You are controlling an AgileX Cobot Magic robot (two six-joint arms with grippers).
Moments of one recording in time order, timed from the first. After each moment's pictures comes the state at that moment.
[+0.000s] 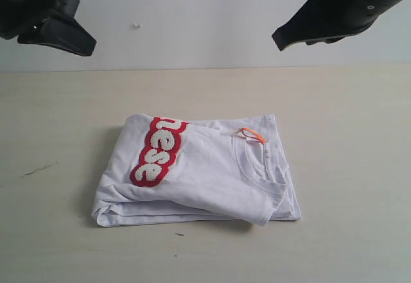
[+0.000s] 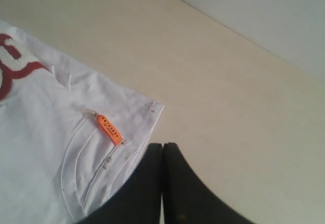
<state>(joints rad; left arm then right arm) -0.24 1.48 -1.33 -0.58 0.97 0.50 0.31 1.48 -1.28 -0.24 0.76 0.05</state>
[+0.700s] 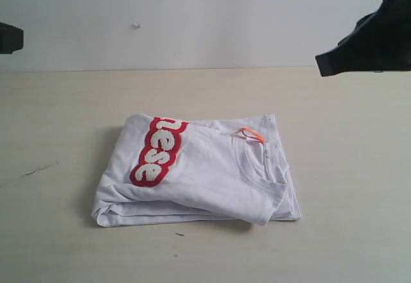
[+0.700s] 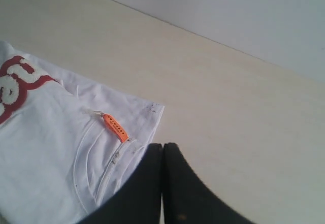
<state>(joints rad) -0.24 1.05 -0.83 -0.53 0.40 0.50 0.31 1.15 -0.90 -0.34 0.51 0.25</state>
